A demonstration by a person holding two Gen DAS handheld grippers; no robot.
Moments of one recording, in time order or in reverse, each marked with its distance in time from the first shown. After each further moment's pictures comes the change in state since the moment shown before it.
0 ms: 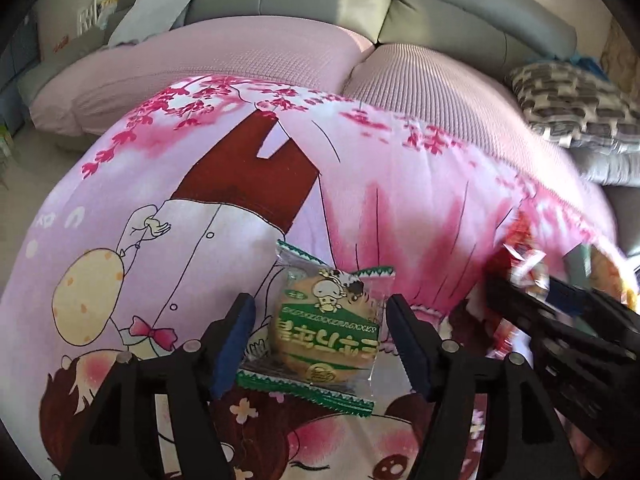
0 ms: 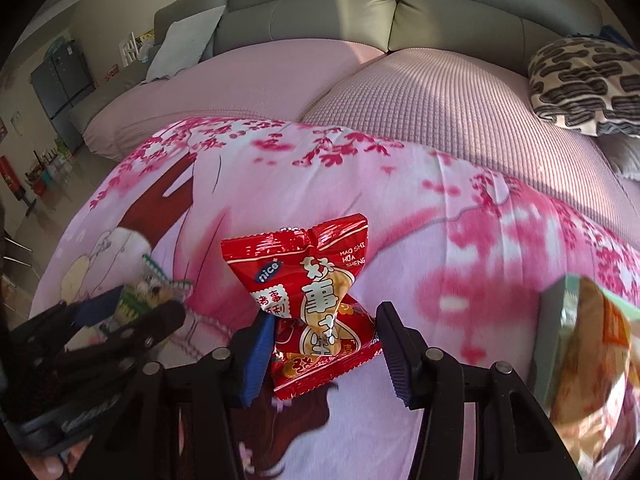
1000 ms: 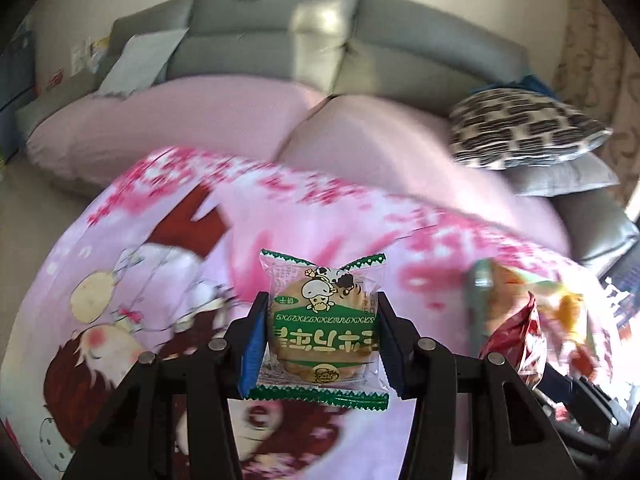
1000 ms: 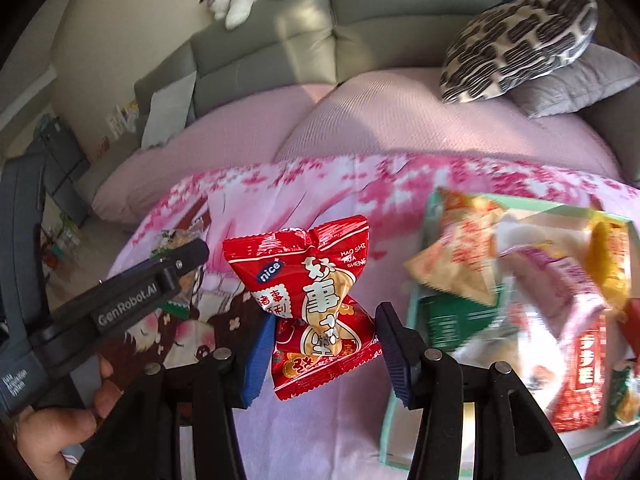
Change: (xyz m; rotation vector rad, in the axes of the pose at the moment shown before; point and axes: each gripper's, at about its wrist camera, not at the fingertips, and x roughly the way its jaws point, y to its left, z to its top) left arm -0.097 -0.081 -0.013 0.031 -0.193 -0.111; right arm -0.133 -0.058 -0.071 0.236 -0.182 0.018
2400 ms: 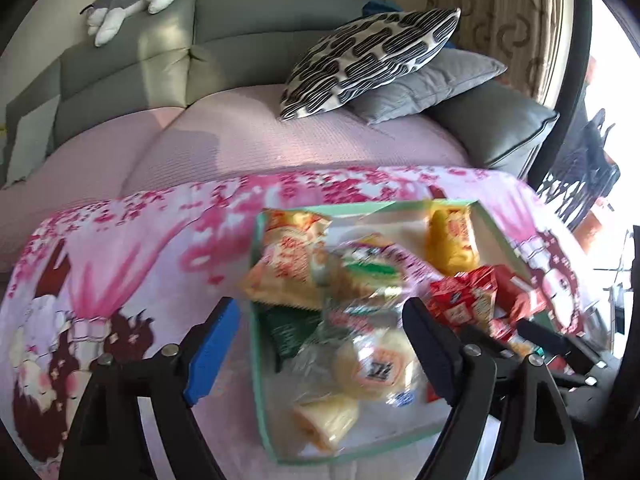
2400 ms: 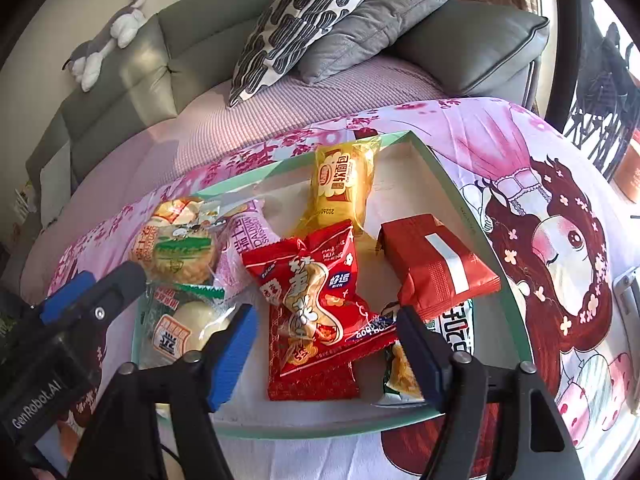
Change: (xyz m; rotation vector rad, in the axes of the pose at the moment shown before) left arm -0.007 -0.178 -0.049 0.335 0.062 -0.152; right arm -0.055 -0.167 -0.032 0.271 0.046 -0.306
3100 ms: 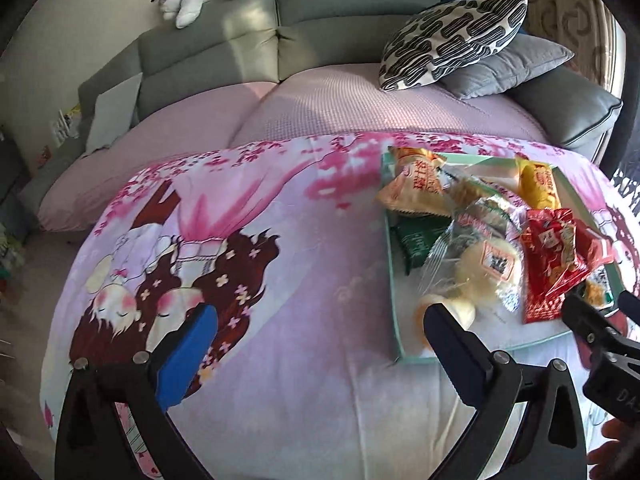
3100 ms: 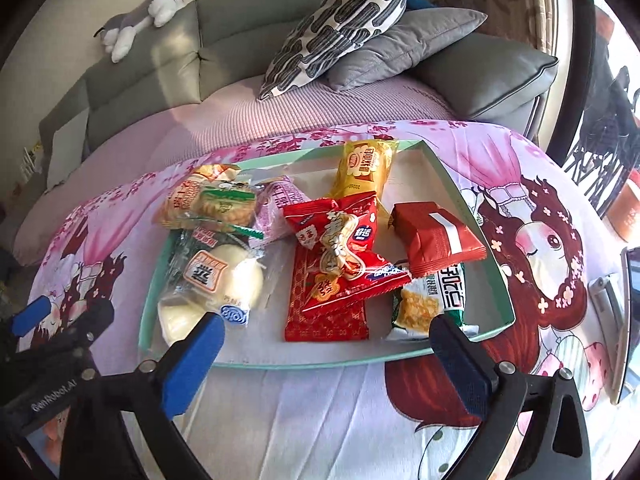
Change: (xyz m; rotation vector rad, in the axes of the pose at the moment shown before) left arm -0.039 0.040 -0.061 -0.069 0.050 0.310; right arm -0.039 0.027 -0.041 -0.117 -0.056 -0.020
